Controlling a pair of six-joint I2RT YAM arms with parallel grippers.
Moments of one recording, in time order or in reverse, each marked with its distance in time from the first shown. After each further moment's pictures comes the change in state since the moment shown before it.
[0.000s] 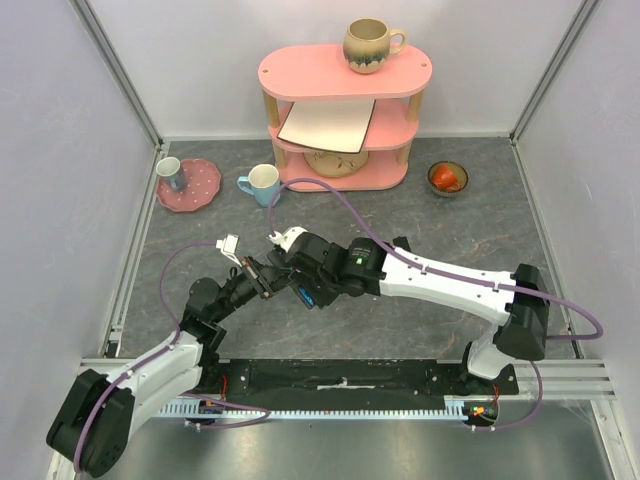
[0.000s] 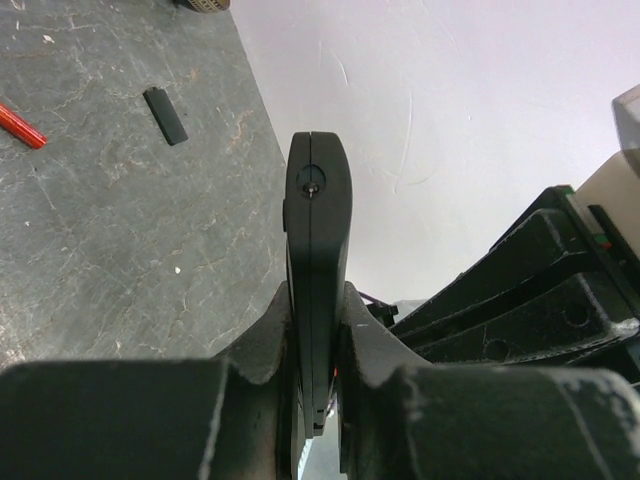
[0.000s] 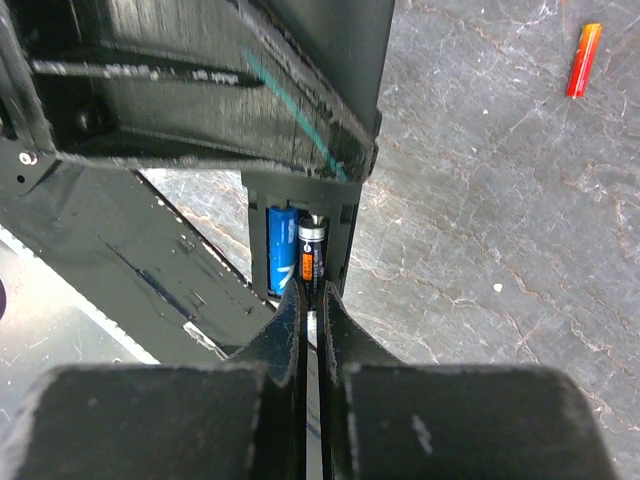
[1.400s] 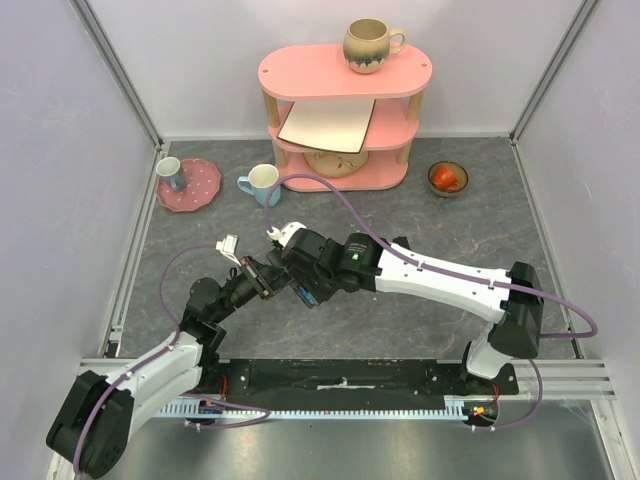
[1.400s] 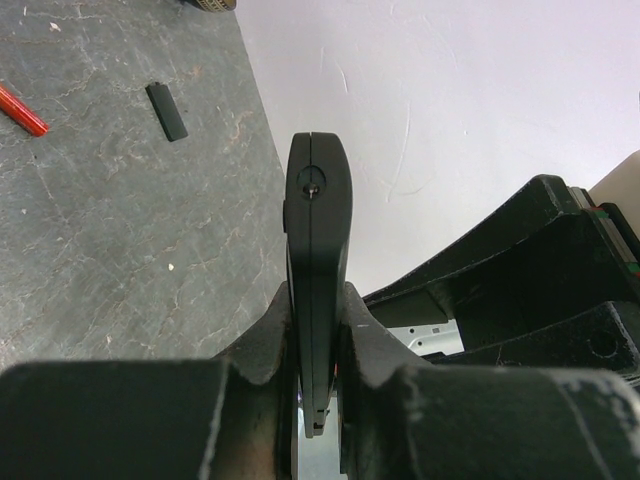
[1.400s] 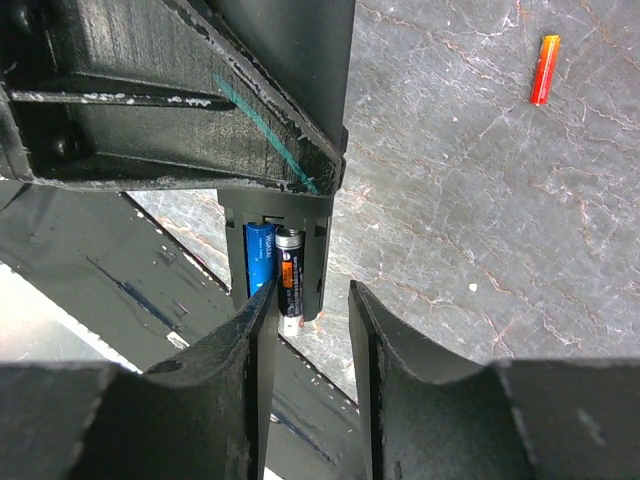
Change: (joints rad) left arm 0.000 -0.010 0.000 -0.027 -0.021 -0.050; right arm -0.008 0.035 0.060 -0.041 0.044 -0.015
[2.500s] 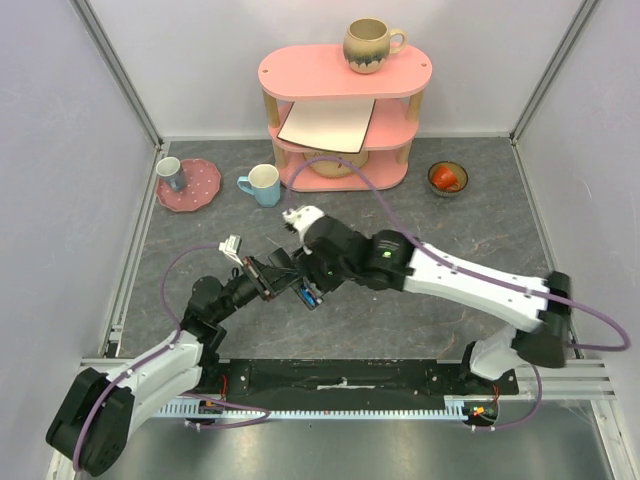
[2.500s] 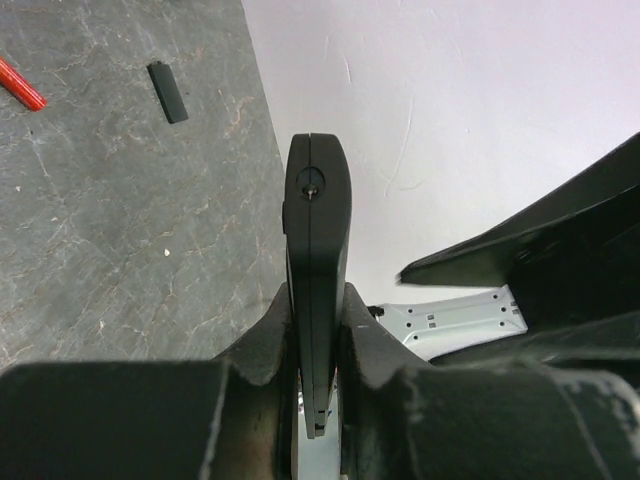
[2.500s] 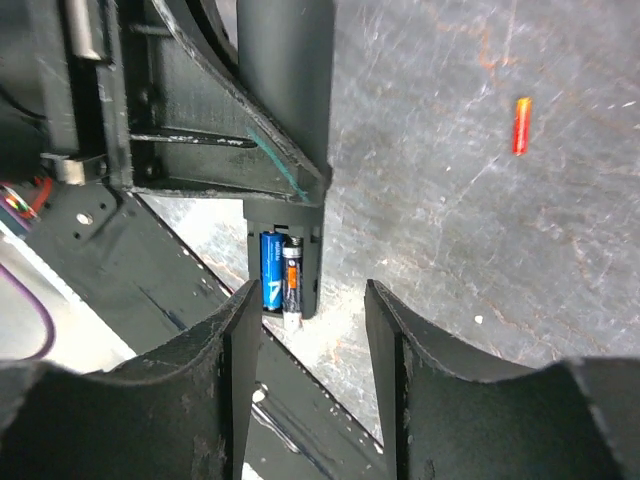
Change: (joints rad) left arm -0.006 0.013 0.005 -0.023 0.008 -0.030; right arm -0.025 -0.100 -0.035 0.092 -0.023 0.012
